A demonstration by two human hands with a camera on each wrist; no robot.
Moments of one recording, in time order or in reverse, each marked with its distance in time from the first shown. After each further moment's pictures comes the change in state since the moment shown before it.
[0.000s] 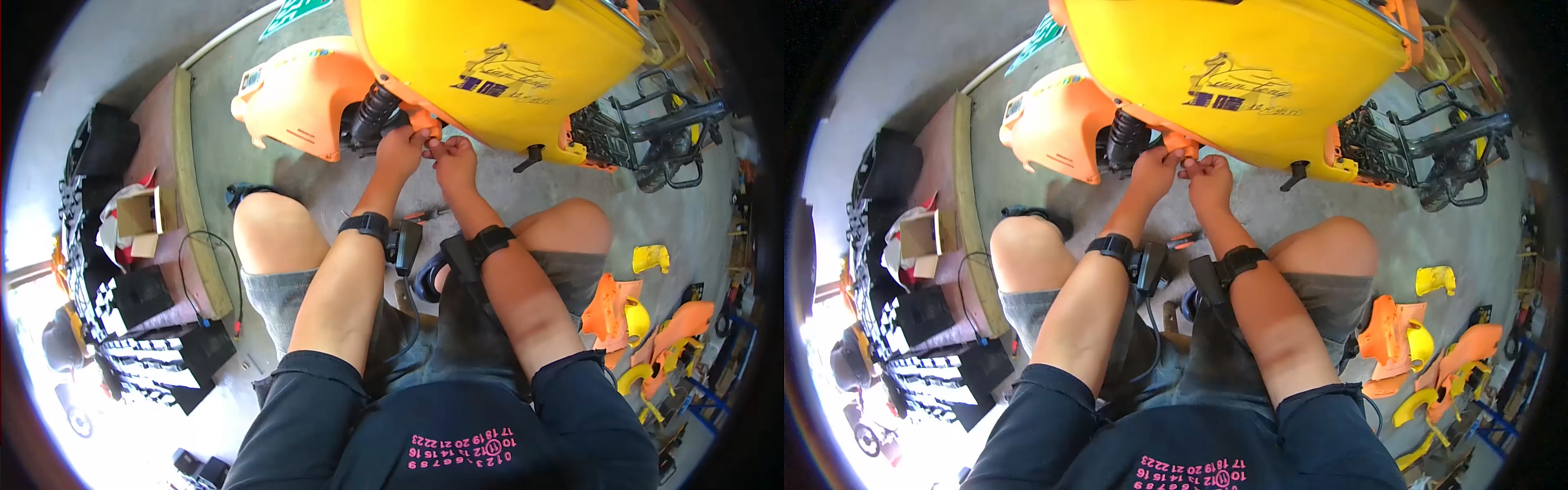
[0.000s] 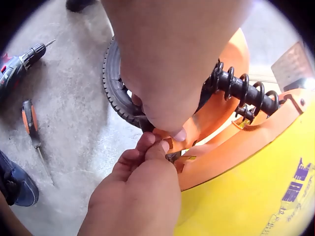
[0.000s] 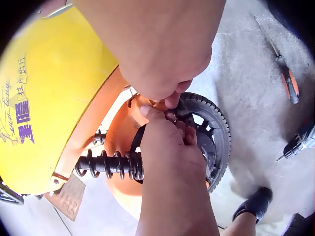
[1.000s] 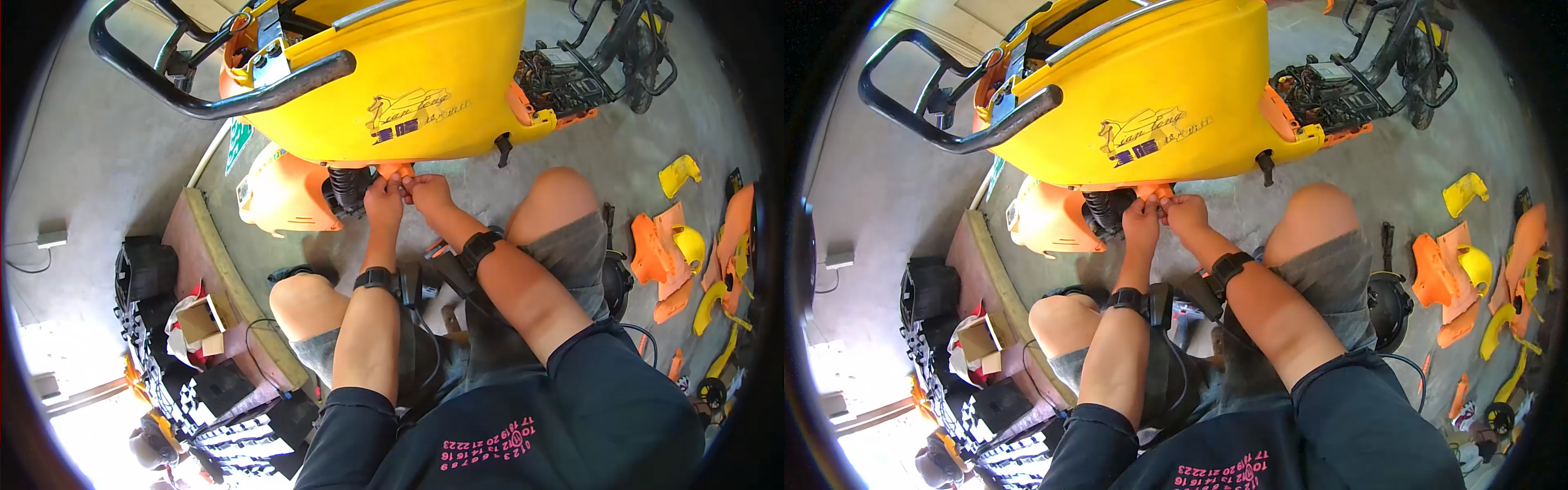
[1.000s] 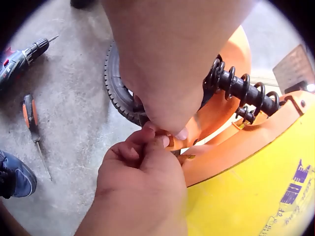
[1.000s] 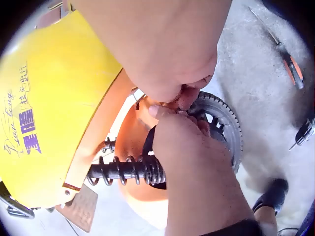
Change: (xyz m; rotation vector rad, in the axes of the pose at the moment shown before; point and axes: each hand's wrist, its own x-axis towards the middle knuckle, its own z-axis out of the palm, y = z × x) left_hand -0.006 0.008 0.001 -0.087 0.057 0.032; right_hand -0.001 -0.006 0.011 0.088 0.055 0.271
